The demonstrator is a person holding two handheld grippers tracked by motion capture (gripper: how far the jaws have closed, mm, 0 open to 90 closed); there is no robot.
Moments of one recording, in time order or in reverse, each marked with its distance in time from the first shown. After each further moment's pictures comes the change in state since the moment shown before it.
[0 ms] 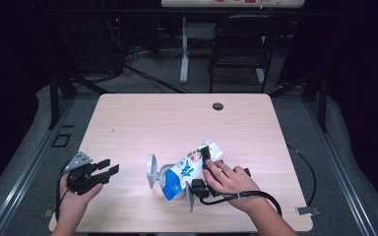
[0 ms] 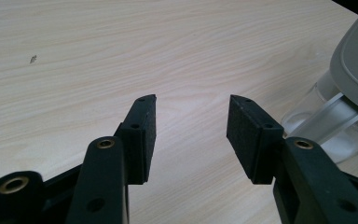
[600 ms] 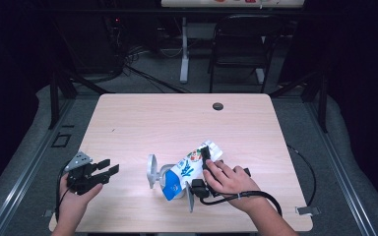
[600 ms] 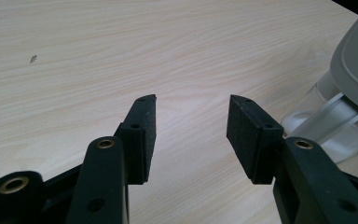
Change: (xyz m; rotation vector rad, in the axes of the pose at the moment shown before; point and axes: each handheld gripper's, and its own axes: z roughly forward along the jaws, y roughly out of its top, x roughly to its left) left arm 0.000 0.000 -0.001 0.004 0.003 0.000; right arm 0.000 0.000 0.000 0.000 -0.003 -0.004
